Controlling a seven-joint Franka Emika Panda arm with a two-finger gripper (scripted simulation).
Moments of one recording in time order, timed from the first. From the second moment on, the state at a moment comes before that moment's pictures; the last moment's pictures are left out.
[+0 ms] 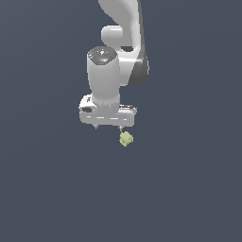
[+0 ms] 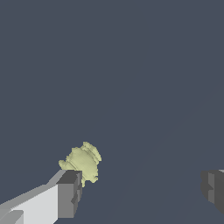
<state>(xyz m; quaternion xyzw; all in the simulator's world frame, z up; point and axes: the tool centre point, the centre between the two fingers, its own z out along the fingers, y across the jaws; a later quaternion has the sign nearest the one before) 0.010 -0.051 0.192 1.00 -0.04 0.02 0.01</state>
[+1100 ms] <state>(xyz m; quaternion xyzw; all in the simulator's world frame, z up) 0.003 -0.039 0.173 1.00 -0.05 0.02 0.01</state>
